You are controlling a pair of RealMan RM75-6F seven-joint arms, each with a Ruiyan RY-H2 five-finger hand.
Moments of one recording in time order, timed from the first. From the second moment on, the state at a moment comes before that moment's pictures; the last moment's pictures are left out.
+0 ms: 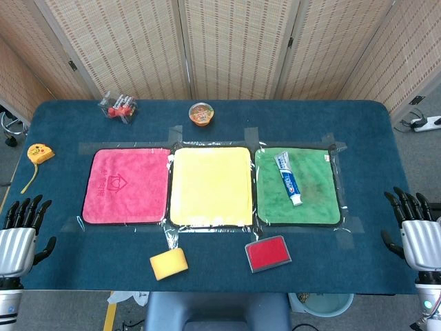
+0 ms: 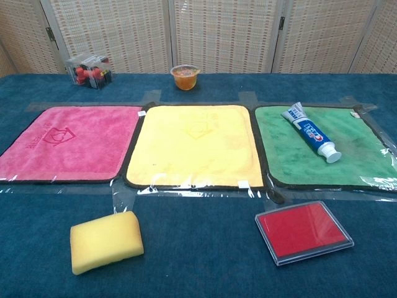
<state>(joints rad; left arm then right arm) -0.12 -1.16 -0.08 -1.65 1.46 1.51 0.24 0.06 -1.12 0.08 -1.60 -1.48 1.51 -0.07</state>
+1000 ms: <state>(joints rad) -0.12 -1.18 -0.08 -1.66 1.46 1.52 0.28 0.11 -1.16 0.12 -1.51 -1.45 1.47 -0.09</state>
